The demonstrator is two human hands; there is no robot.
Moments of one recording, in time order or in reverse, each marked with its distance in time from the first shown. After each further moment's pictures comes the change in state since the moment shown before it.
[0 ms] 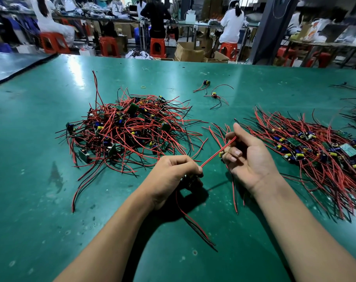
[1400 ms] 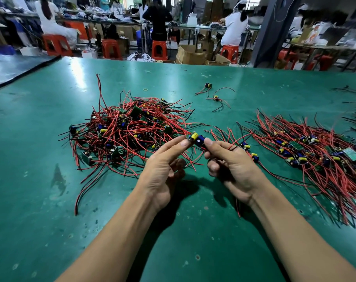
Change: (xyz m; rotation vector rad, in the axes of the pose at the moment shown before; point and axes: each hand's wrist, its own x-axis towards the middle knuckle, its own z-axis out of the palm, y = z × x) left_hand 0.005 0.010 -0.004 -0.446 0.286 -0.077; right_hand -0.015 0.020 0.008 -0.296 -0.349 0.012
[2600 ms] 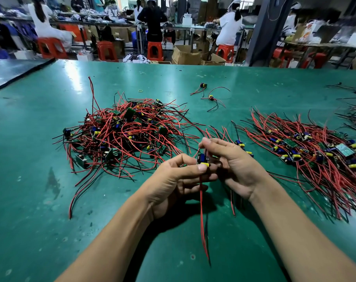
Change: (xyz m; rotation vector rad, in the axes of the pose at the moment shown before) left_hand -0.007 -0.012 0.004 0.071 -0.411 -0.120; right_hand -0.001 -0.012 -0.011 -0.073 -0.015 0.084
